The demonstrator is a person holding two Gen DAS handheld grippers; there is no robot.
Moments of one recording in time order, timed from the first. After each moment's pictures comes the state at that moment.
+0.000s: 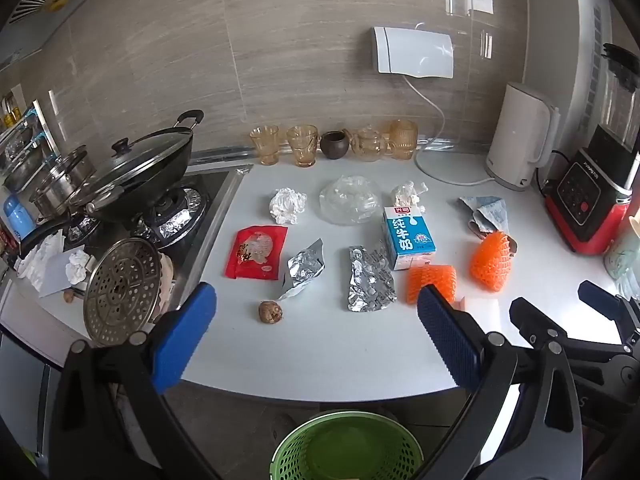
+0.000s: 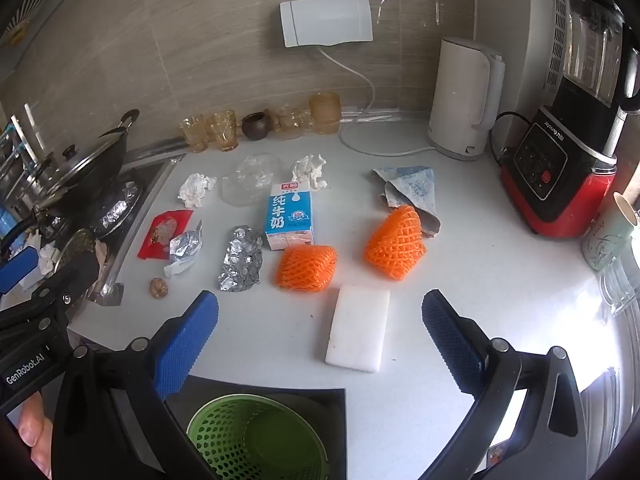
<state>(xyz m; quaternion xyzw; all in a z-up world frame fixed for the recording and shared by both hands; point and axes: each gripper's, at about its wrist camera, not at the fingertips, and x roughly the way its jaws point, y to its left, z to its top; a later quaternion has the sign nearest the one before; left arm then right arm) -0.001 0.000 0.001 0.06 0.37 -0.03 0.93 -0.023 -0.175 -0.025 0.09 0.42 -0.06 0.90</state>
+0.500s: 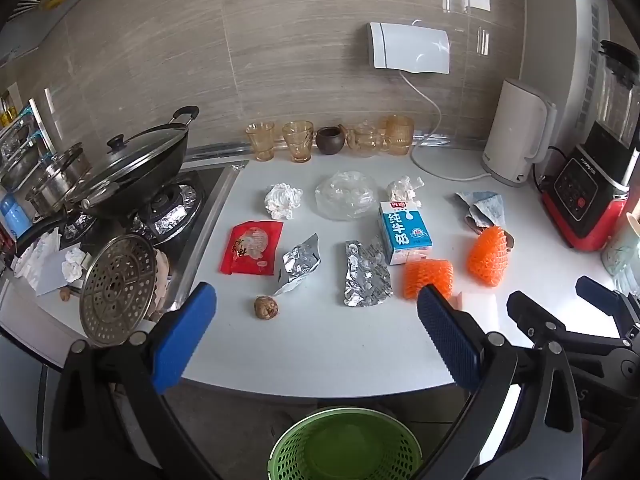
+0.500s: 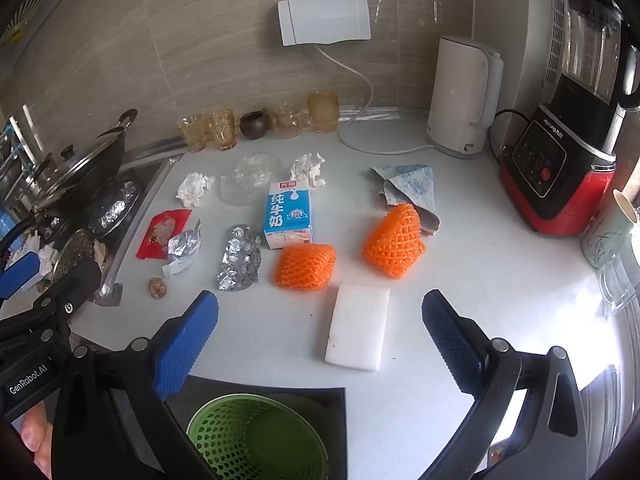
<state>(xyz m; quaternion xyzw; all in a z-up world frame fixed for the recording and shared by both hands) -0.005 -0.004 -0.004 0.06 0.38 -0.03 0.92 -0.024 -0.176 -0.026 0.09 0.42 -0.06 0.90</state>
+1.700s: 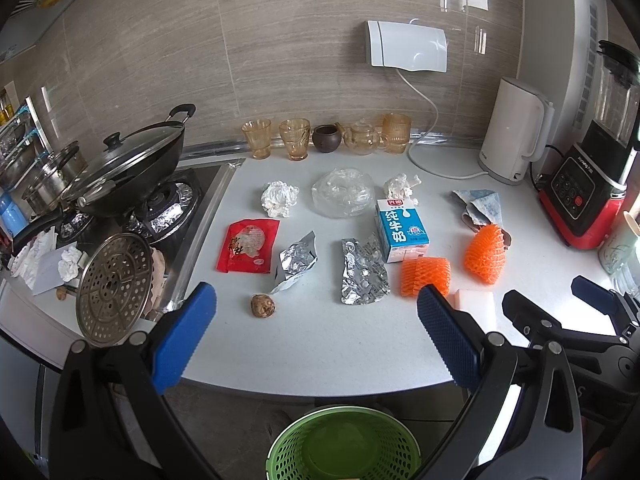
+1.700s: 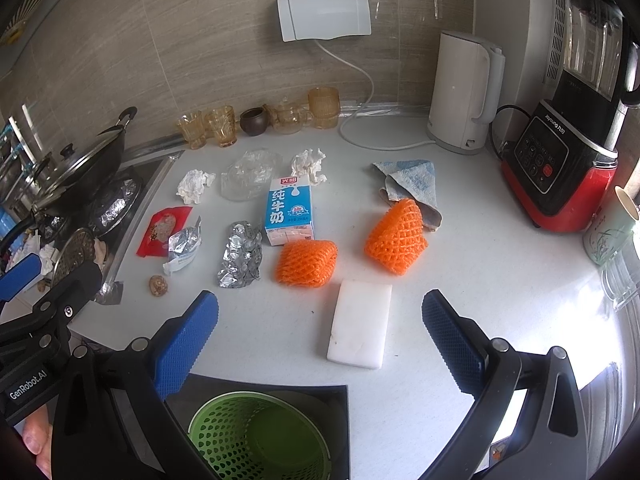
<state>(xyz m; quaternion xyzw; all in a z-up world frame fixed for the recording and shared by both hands) -0.007 -0.008 -0.009 0.06 0.38 -0.04 0.92 -0.022 -0.175 -0.031 0.09 0.43 -0.06 0.90</state>
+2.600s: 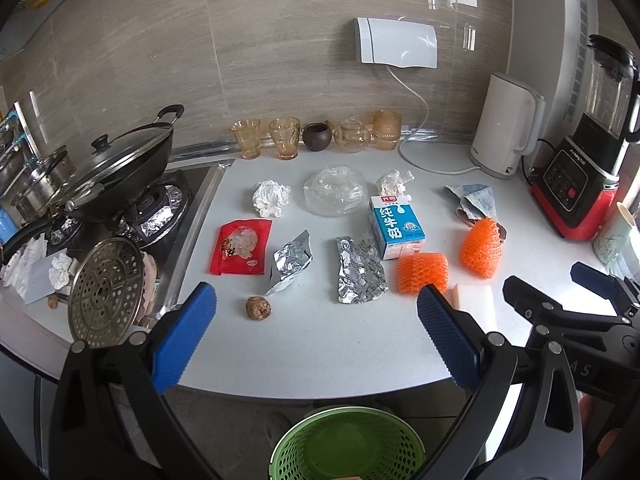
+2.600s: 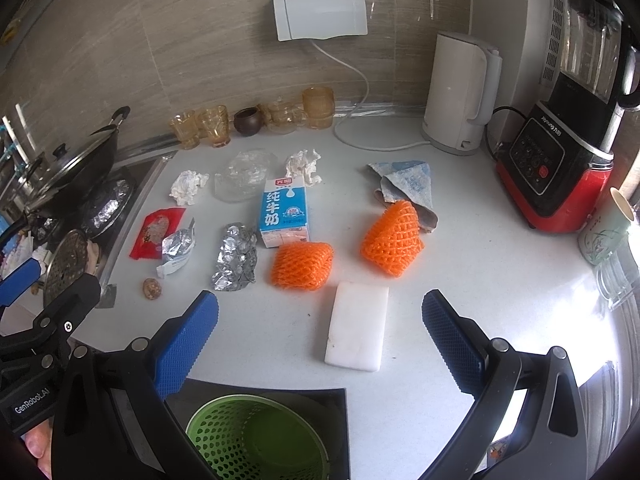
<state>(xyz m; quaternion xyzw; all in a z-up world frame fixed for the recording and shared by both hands) 0.003 0.002 -0.014 0.06 0.39 -0.06 0.92 -0.016 -0.170 -0.029 0.08 0.43 -0.08 0.90</state>
